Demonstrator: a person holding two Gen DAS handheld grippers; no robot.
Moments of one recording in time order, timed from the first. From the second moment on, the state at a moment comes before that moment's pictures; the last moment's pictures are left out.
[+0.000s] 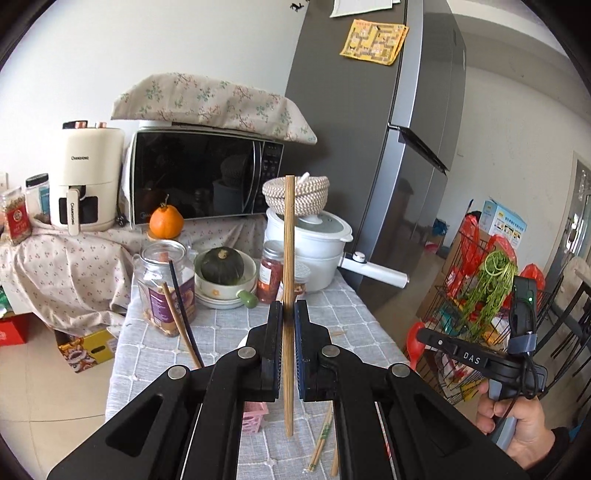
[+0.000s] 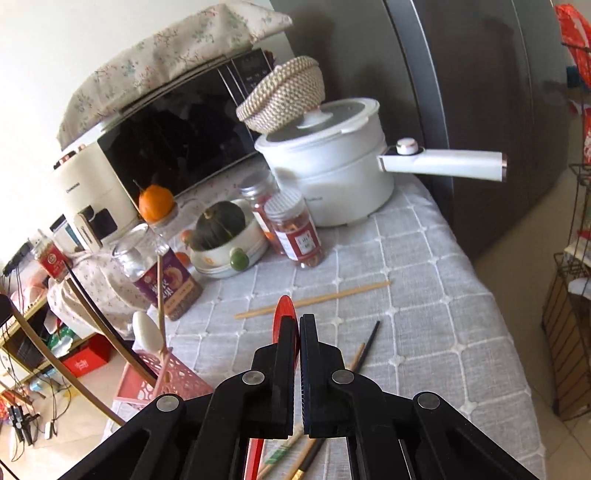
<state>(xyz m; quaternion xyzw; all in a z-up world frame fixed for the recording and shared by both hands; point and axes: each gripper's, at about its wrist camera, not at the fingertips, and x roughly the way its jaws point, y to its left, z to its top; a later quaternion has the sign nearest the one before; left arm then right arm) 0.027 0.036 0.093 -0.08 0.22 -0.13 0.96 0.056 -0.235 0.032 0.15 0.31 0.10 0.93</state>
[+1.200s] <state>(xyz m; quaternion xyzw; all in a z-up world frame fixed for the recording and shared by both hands) 0.133 0.061 -0.002 -0.09 0.31 -0.03 0.95 0.062 -0.189 0.039 0.12 0.27 0.11 0.95</state>
